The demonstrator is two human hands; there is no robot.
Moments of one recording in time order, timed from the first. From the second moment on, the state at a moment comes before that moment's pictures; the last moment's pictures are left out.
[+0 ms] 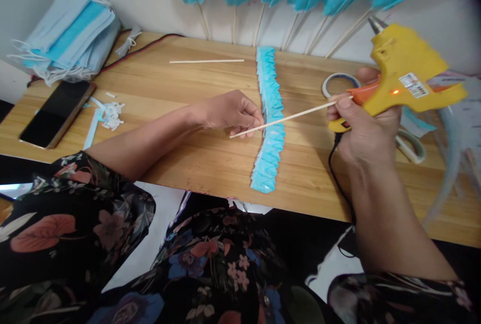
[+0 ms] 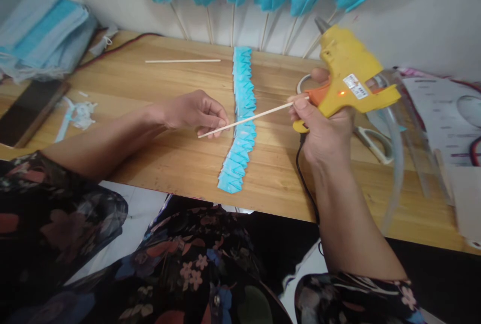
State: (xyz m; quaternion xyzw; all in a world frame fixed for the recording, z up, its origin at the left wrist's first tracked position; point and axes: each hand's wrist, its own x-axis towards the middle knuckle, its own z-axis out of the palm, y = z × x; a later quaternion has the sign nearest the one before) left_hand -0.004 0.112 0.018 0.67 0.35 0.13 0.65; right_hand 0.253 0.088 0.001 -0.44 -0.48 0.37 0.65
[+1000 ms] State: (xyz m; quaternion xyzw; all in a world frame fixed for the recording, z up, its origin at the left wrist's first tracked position) left_hand -0.004 0.111 0.017 0.68 0.37 0.14 0.61; right_hand 0.255 0.089 -0.003 -0.43 -0.48 0.38 0.66
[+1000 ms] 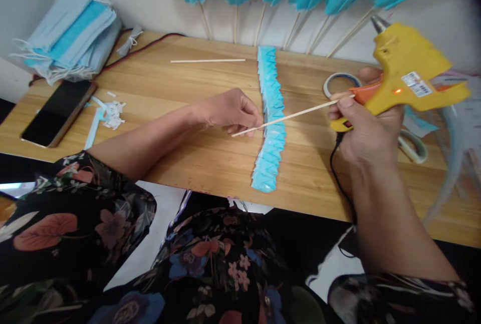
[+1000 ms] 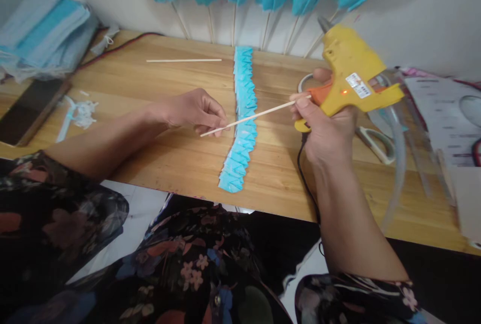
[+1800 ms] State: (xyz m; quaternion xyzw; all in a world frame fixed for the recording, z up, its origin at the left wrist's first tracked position) left_hand -0.005 0.113 0.015 0.65 0.38 0.14 0.65; right_hand 0.254 0.087 -0.002 -0.43 -0.49 0.38 0.66
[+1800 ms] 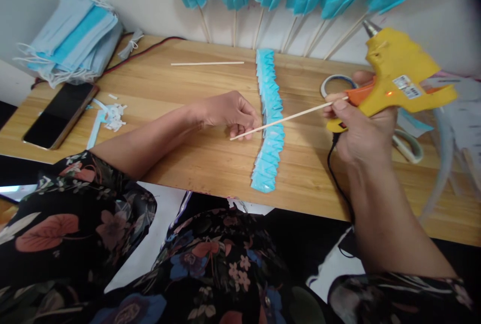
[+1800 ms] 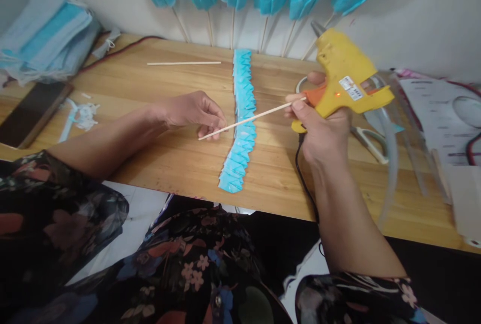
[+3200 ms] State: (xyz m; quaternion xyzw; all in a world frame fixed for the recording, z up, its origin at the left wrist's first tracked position) left_hand -0.136 -0.090 0.023 0.72 0.54 -0.04 0.43; right_hand 0.246 0.129 -0.010 -0.38 -0.41 0.48 0.68
